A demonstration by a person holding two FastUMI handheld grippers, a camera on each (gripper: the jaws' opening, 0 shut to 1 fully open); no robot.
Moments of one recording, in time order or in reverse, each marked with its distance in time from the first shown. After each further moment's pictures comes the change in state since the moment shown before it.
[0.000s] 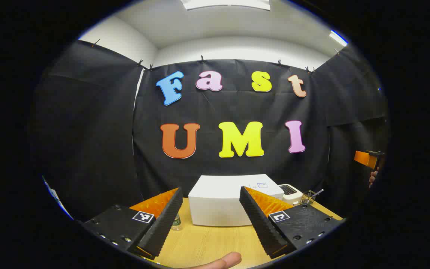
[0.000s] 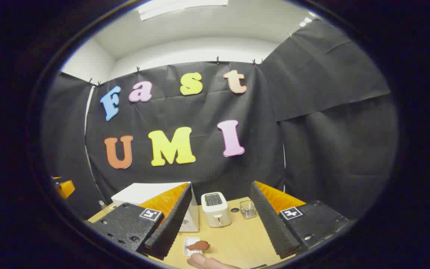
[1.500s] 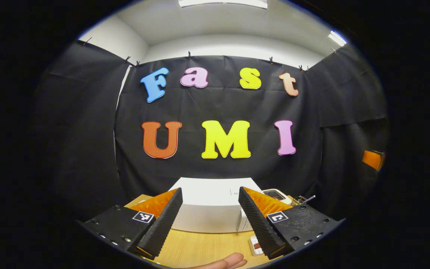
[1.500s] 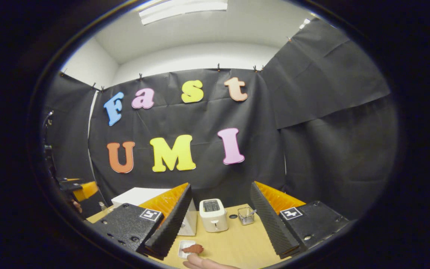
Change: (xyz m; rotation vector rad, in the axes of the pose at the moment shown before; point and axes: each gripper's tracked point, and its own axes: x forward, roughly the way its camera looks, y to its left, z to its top) left arm 0.072 -0.086 -0.016 -0.005 0.019 -0.072; right arm 0.004 -0.026 0.009 0.016 -0.037 0.044
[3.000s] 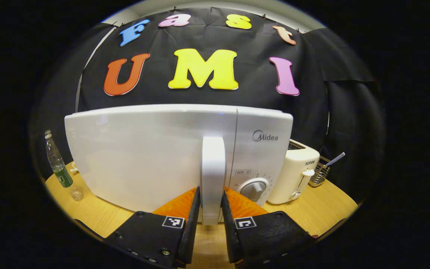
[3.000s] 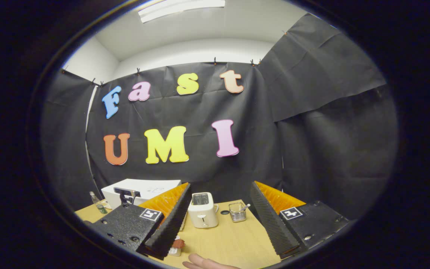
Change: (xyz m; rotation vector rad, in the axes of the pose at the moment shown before) left arm 0.178 -0.115 -0.285 -0.066 0.292 -0.097; right arm 0.016 -0.060 -0.049 -0.025 0.015 -0.007
